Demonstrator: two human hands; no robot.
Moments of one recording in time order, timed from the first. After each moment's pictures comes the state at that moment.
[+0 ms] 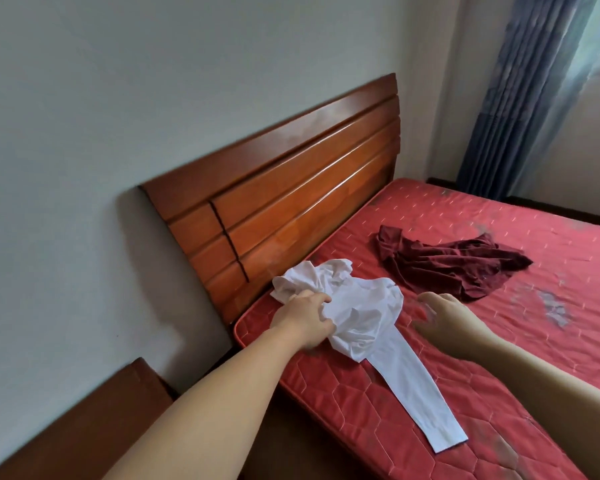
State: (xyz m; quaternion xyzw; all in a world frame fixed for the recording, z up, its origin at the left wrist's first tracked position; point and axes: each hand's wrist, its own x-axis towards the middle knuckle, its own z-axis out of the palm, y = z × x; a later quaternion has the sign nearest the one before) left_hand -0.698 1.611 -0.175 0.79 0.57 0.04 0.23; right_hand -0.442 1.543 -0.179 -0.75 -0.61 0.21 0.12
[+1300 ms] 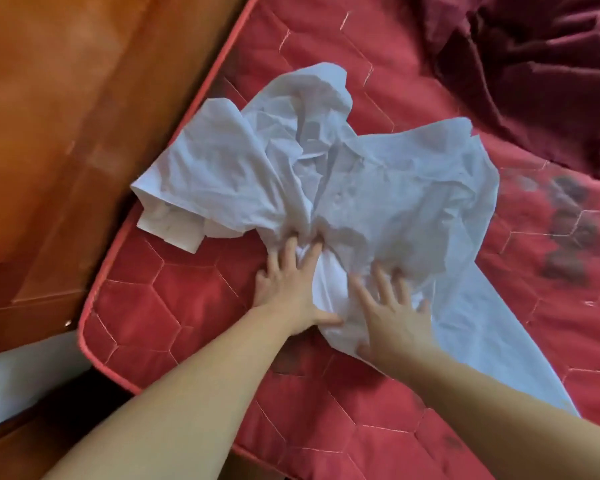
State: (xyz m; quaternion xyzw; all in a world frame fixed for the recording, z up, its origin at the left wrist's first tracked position) left_hand -0.627 1.947 -0.659 0.77 0.49 -0.29 0.27; right_hand -0.489 1.842 -0.644 -0.73 -0.56 0.34 -0.18
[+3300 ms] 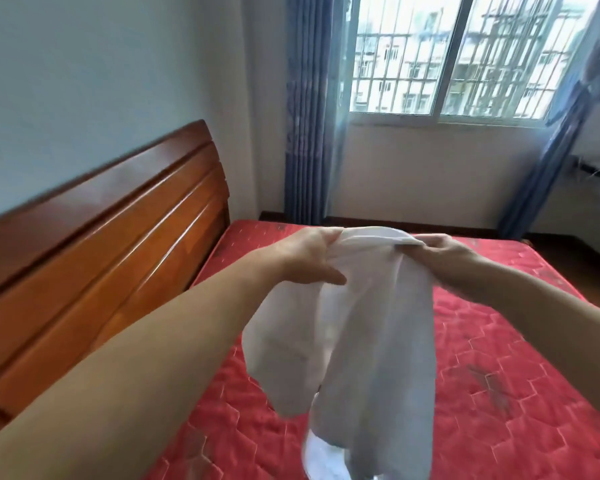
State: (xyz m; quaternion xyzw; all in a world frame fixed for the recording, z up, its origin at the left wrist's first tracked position) left_hand -0.460 1.750 -0.019 0.95 0.14 0.08 0.27; right_hand -0.305 1.572 -0.025 -0.74 -0.37 0.26 0.50
